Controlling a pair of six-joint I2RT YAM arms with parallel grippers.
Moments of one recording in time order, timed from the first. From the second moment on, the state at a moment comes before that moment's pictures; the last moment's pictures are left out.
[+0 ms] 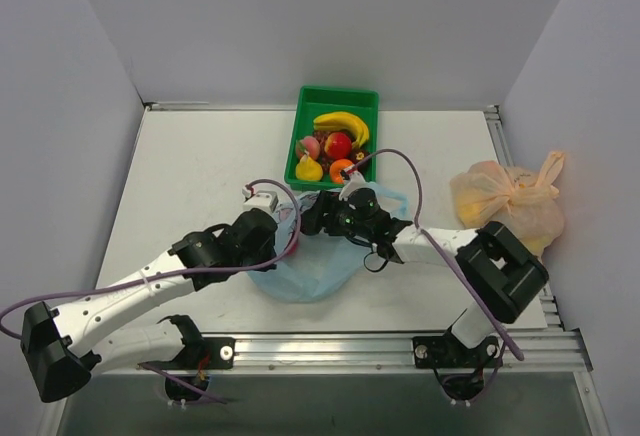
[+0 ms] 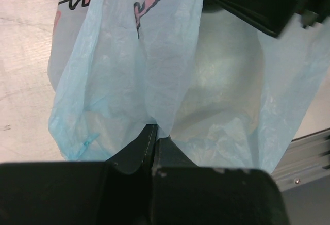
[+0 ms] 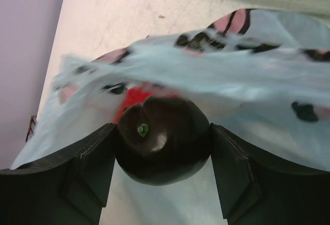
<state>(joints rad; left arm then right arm) -0.94 1.03 0.87 -0.73 -0.30 -0.70 0.74 1.63 0.70 0.49 -0.12 0.74</state>
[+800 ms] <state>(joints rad) -0.82 0.94 0.82 -0.73 -0.20 -0.65 0.46 1.42 1.31 -0.18 -0.42 0.32</state>
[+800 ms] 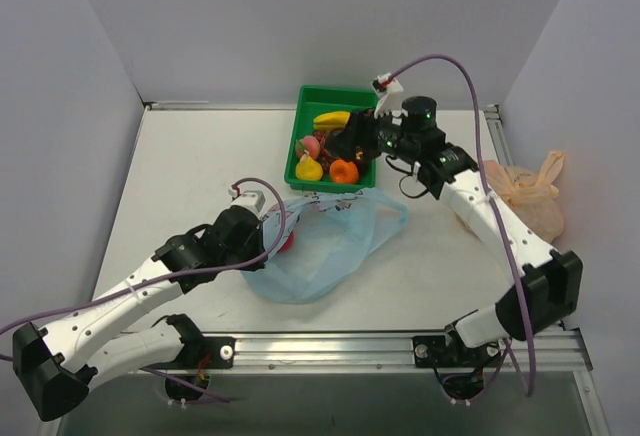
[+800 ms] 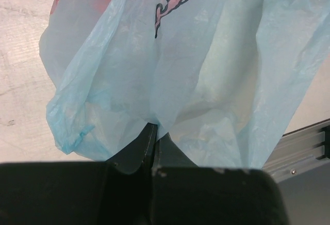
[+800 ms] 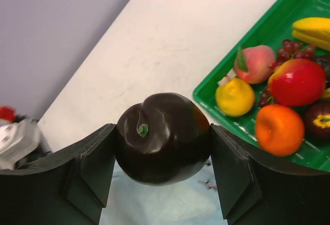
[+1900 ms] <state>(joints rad) -0.80 0.94 0.78 -0.72 -0.11 -0.62 0.37 2.24 1.85 -0.30 -0.28 0.26</state>
